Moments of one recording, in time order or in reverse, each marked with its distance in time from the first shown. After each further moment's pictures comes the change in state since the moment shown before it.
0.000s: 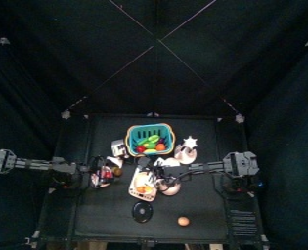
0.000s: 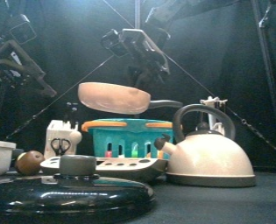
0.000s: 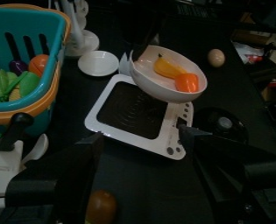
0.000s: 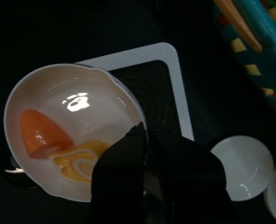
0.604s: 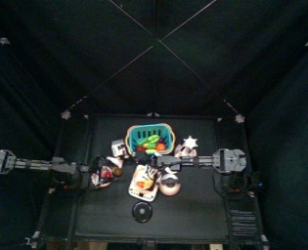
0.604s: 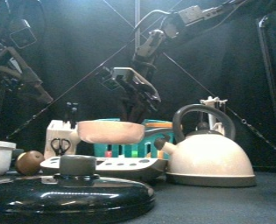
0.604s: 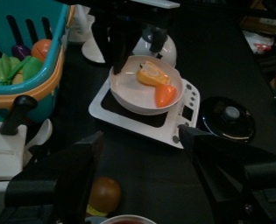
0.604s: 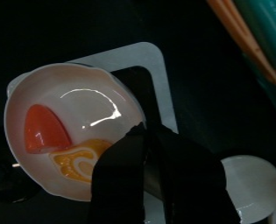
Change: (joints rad) left arm 0.009 -0.002 0.011 0.003 0.052 0.003; right arm -0.135 0.126 -0.049 0.213 0.000 -0.212
